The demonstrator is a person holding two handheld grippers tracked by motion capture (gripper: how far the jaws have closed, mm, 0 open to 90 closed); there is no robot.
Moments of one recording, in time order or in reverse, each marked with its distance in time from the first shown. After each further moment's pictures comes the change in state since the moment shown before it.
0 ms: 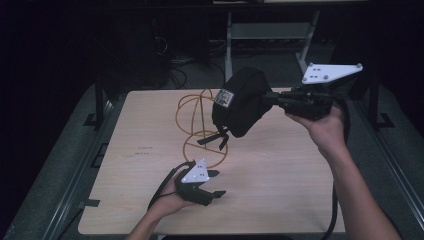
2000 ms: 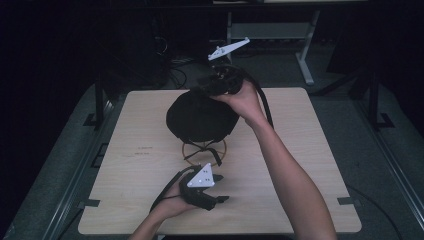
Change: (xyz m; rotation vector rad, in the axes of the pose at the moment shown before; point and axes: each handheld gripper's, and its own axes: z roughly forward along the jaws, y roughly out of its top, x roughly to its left) left arm -0.009 -0.001 0.012 0.020 -0.038 0.021; right arm -0.011 0.048 0.182 0.166 0.119 0.100
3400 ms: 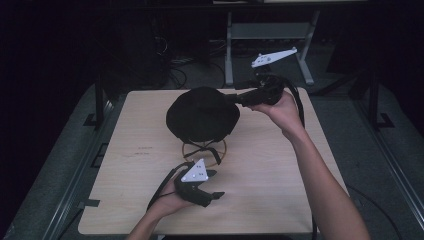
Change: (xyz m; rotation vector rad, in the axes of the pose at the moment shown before) left arm 0.012 -0.009 -0.007 -0.005 0.036 -0.052; right arm -0.013 -0.049 -0.077 -0.040 -0.018 0.063
